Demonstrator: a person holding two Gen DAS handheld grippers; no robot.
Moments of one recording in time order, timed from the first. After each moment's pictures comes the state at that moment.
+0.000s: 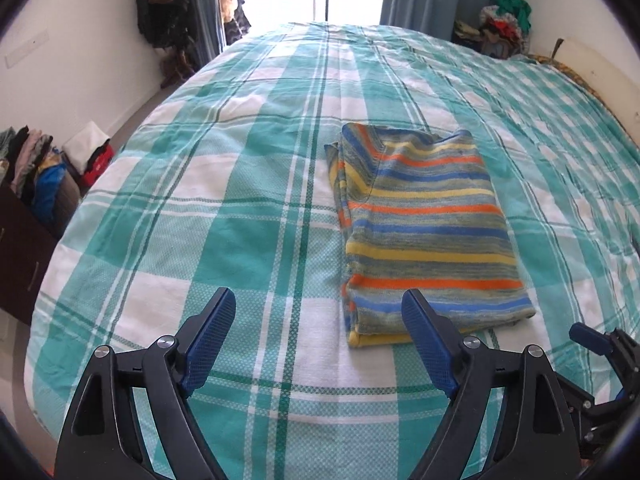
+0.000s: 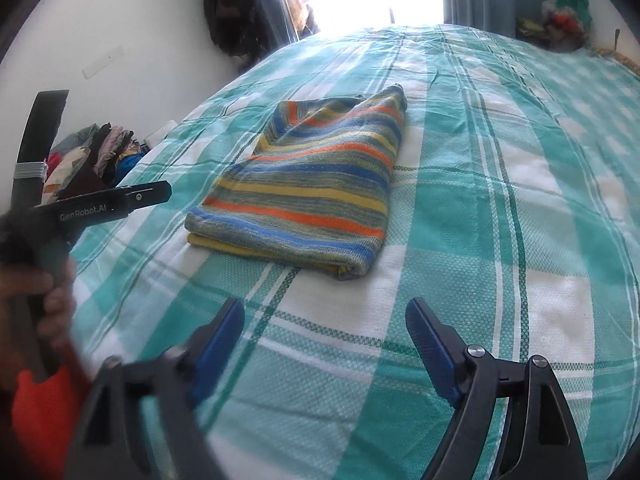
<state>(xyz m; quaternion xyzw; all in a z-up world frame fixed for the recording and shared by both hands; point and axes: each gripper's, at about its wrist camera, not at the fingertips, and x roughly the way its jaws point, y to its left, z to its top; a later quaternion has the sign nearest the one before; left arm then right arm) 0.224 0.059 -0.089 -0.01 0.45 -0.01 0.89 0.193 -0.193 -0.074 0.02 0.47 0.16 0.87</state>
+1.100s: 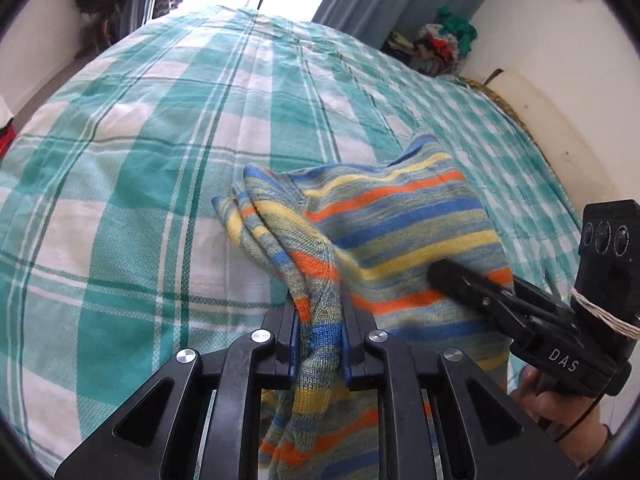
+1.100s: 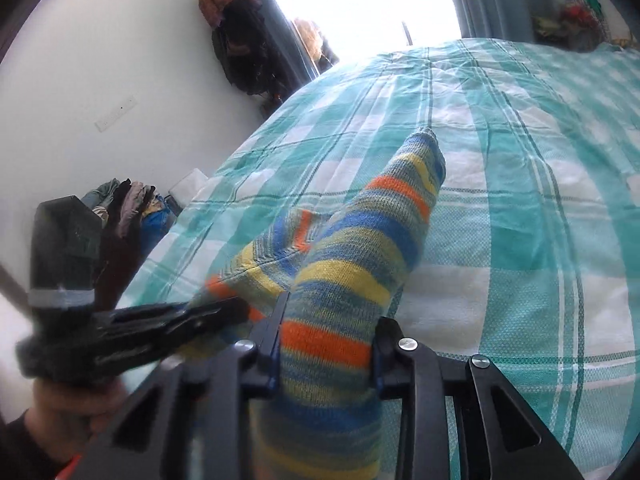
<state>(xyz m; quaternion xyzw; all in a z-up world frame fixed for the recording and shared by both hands) 0.322 0.033 -0.072 -0.12 0.46 -0.19 0.86 0.353 -0.168 -0.038 0.10 0.42 0.22 0.88</state>
